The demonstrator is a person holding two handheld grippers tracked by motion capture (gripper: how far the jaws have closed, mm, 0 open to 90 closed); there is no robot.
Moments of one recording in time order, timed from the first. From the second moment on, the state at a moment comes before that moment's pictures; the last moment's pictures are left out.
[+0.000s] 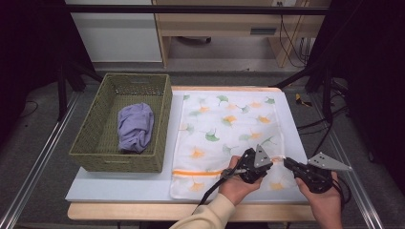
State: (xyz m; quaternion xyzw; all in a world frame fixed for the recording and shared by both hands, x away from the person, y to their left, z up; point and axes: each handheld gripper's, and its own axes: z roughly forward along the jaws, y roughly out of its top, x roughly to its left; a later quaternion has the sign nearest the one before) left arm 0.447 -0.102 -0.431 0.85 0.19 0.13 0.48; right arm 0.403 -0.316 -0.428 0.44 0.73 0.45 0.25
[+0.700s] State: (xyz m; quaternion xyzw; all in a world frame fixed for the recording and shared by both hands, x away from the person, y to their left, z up) left arm 0.461 -0.114 -0.447 0.85 0.19 0.12 0.49; right arm 0.401 -0.313 -0.427 0.43 0.74 0.45 0.25
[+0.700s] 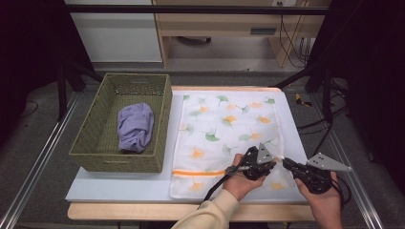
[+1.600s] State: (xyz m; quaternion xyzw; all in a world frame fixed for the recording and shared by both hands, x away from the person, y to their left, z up) left arm 0.449 -0.119 -0.446 0.85 0.17 0.15 0.47; right arm 0.402 -0.314 -0.429 0.44 0.74 0.45 0.24
